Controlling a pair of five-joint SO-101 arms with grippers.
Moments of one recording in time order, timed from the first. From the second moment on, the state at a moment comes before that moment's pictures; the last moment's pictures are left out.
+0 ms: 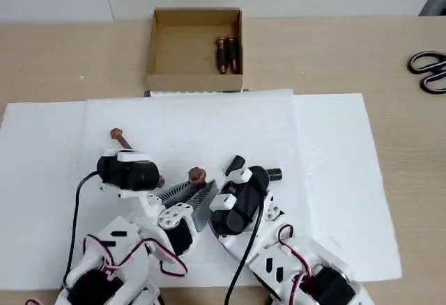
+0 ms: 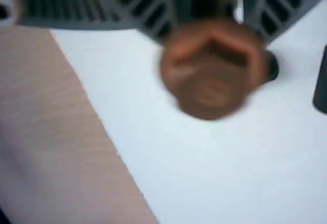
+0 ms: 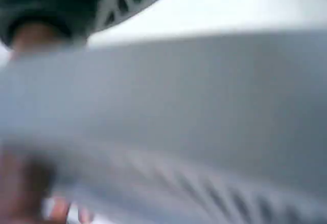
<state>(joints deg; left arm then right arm) 34.6 -103.5 74.8 62.5 37.9 -48.0 -103.1 76.0 61.6 0.5</state>
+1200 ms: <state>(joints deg) 7.7 -103.4 74.8 67.0 11.6 -30.8 -103.0 76.9 62.7 0.5</state>
